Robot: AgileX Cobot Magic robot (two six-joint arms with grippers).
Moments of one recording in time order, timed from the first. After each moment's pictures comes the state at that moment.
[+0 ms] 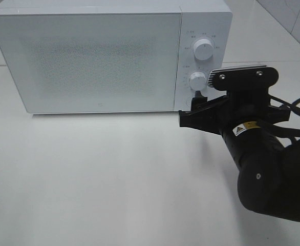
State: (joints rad) left arm 0.01 0.00 -0.52 -0.07 1.09 0.02; right arm 0.86 1.81 -0.50 0.92 -1.21 -0.36
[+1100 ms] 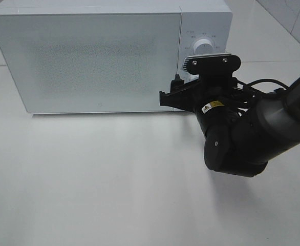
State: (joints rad) left arm 0.01 0.00 -0.52 -0.07 1.09 0.02; right arm 0.71 2.05 -0.75 0.71 -1.20 -0.28
